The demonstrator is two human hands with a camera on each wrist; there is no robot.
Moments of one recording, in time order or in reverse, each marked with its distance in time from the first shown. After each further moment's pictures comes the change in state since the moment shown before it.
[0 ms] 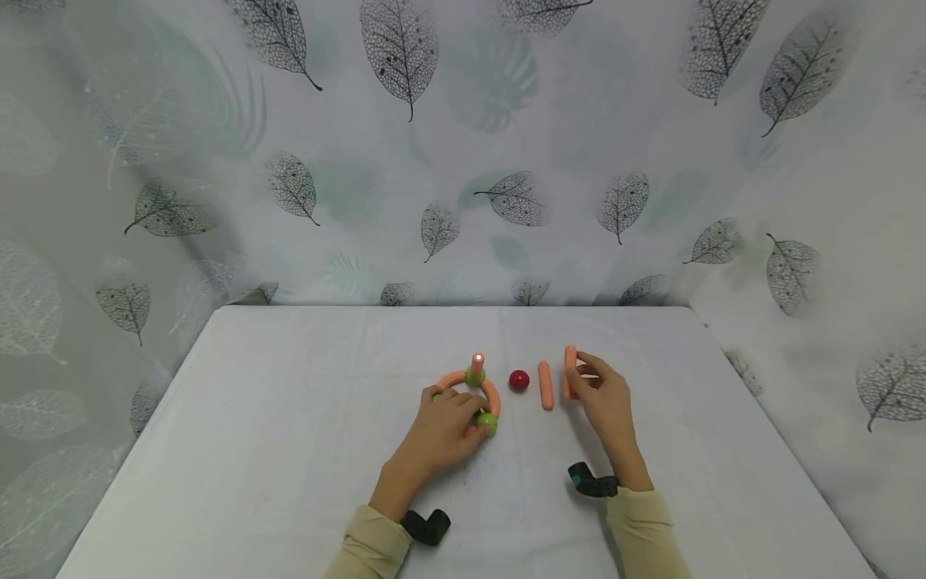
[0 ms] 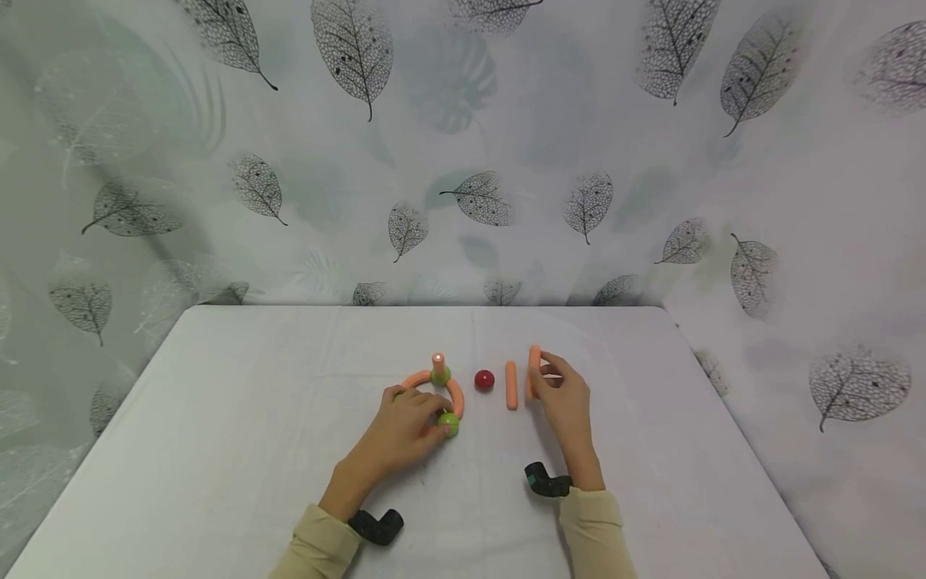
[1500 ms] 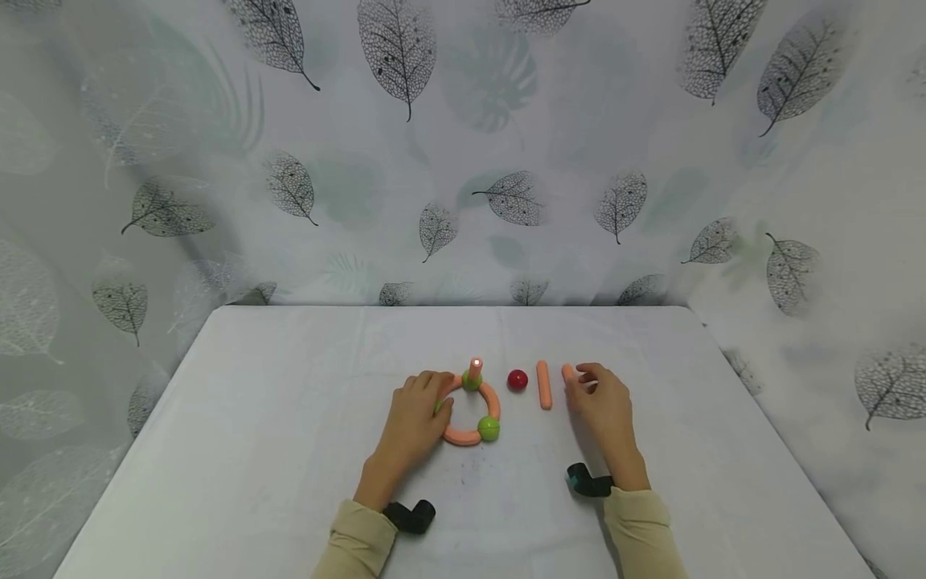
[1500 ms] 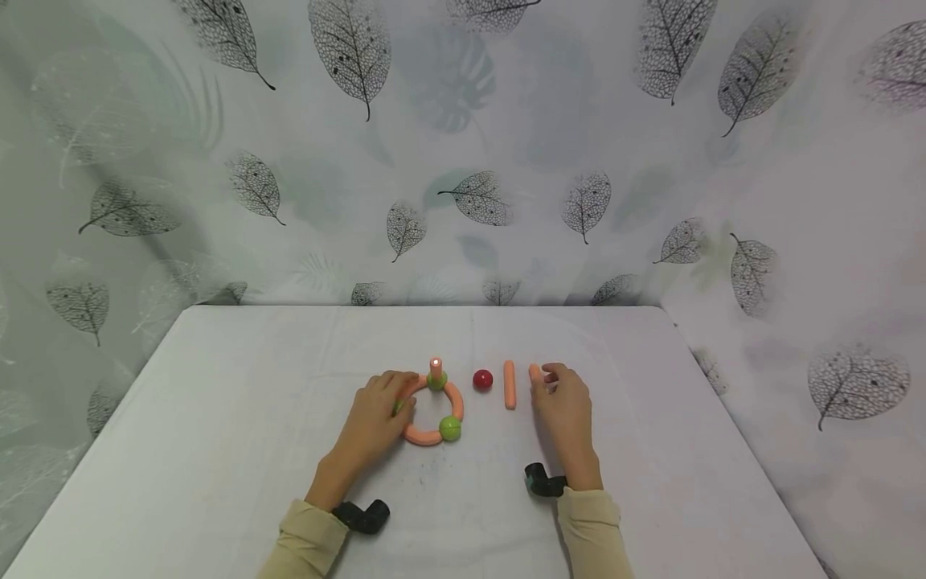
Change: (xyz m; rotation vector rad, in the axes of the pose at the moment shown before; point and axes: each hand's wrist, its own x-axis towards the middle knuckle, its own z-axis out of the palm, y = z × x) left_hand -0.006 -0.026 -0.003 -0.083 0.142 -0.272; right_hand -0.004 -0.003 0.001 -0.260 0.044 -0.062
